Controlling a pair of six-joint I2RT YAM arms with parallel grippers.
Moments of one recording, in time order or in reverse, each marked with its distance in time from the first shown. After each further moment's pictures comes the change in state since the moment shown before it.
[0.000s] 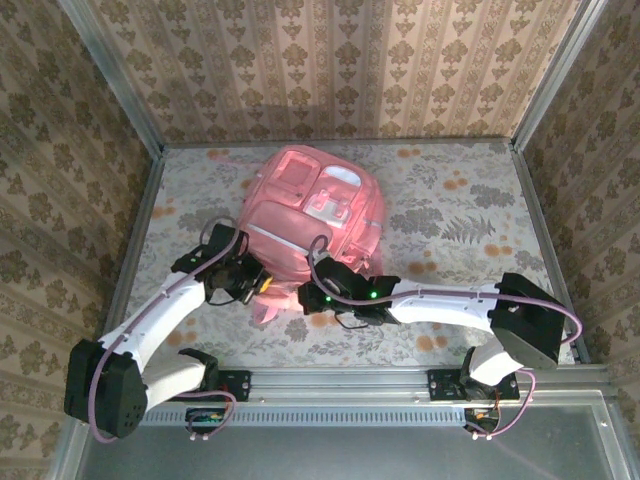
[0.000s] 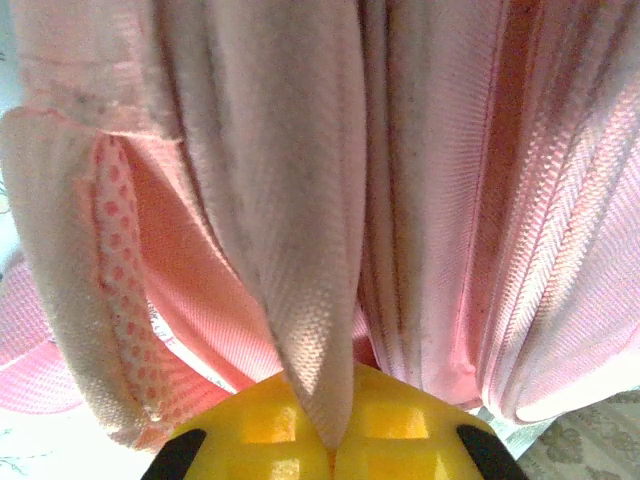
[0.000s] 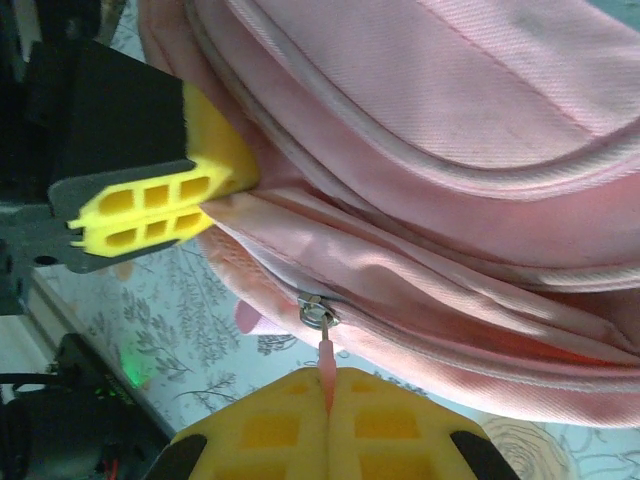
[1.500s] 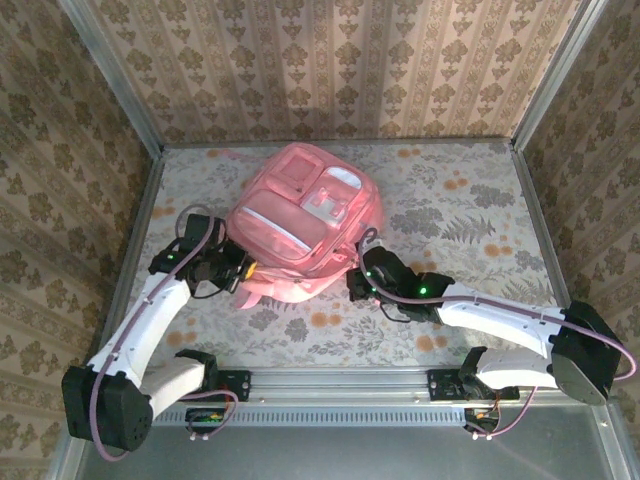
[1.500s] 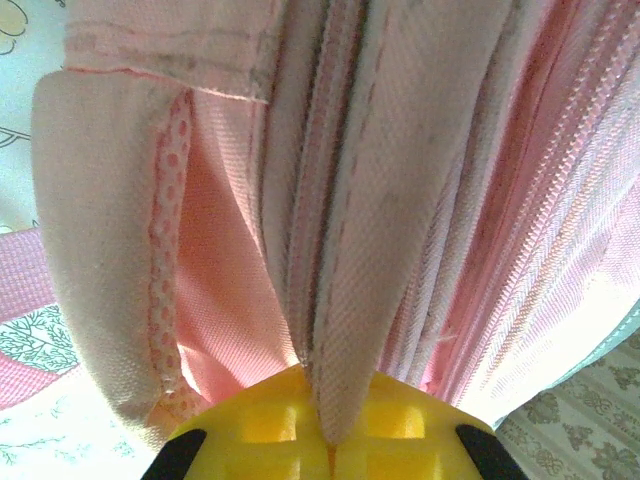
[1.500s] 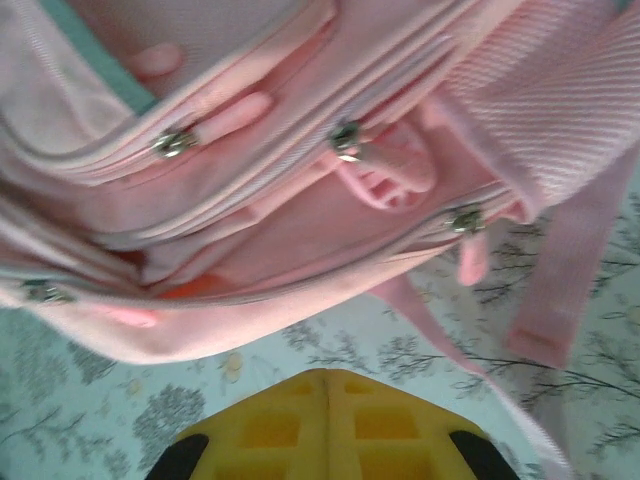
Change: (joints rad) left arm 0.134 -0.076 0.098 -0.097 0.018 0.030; right arm -0.177 -0.308 -0.186 -0.141 0.076 -0.172
